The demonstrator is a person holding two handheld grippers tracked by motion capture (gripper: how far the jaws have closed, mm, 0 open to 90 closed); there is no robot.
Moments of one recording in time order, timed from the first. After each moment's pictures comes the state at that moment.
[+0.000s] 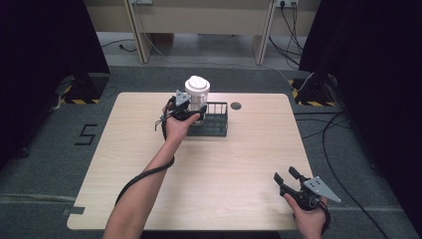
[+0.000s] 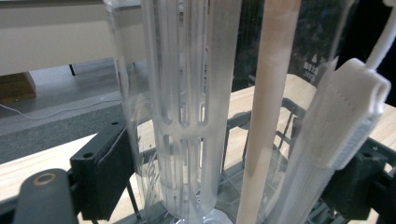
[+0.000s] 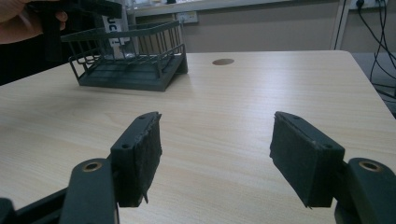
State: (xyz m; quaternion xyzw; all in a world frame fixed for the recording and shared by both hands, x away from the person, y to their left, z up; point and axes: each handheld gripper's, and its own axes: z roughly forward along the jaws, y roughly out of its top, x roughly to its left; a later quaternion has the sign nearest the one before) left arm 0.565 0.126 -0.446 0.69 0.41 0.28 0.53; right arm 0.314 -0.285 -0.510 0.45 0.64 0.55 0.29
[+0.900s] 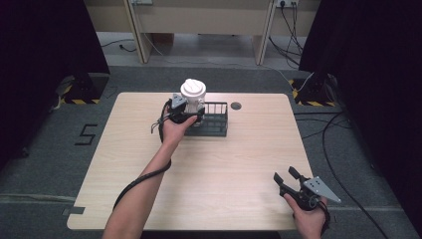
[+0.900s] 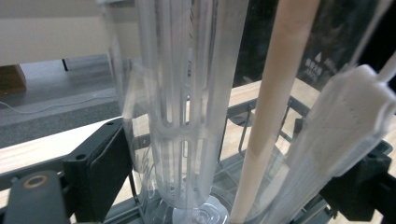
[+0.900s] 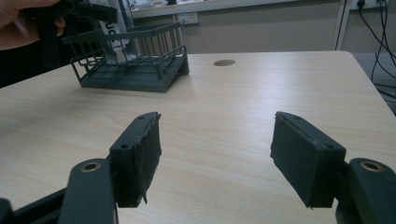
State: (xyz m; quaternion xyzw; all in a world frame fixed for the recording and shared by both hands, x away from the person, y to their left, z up) left arm 0.557 0.135 -0.450 0.69 0.41 0.26 0.54; right arm 0.314 -0.284 -0.509 0.45 0.64 0.55 0.29
